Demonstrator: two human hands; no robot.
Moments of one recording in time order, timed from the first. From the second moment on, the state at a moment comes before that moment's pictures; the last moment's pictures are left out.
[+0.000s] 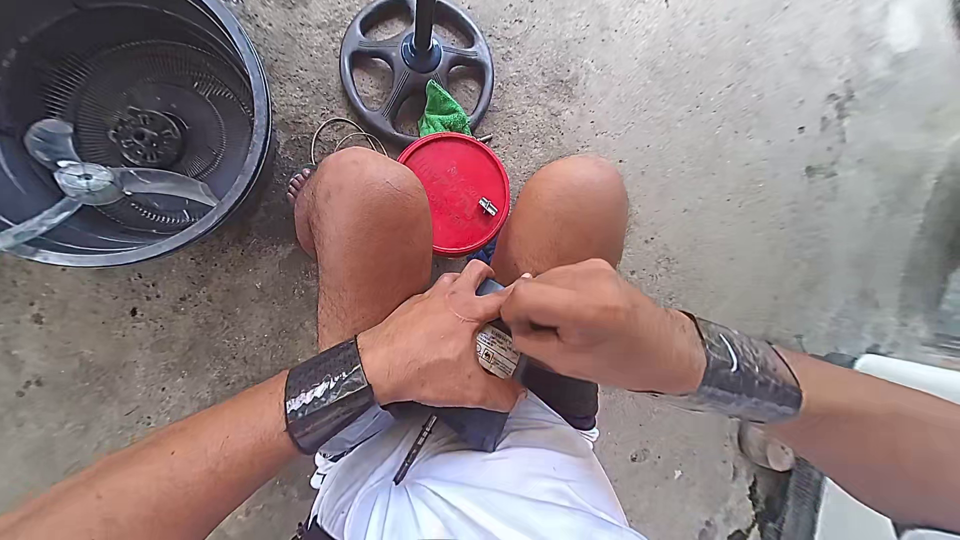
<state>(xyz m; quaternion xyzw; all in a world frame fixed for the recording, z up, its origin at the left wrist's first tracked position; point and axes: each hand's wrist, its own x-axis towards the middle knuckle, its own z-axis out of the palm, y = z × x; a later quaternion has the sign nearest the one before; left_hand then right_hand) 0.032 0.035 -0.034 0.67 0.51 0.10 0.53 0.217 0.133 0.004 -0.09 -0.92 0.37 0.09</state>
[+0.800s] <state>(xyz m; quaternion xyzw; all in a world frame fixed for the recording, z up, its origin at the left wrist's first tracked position) 0.033 0.037 -0.034 0.67 0.50 0.10 0.54 0.223 0.127 0.011 -0.04 -0.95 0.30 0.10</state>
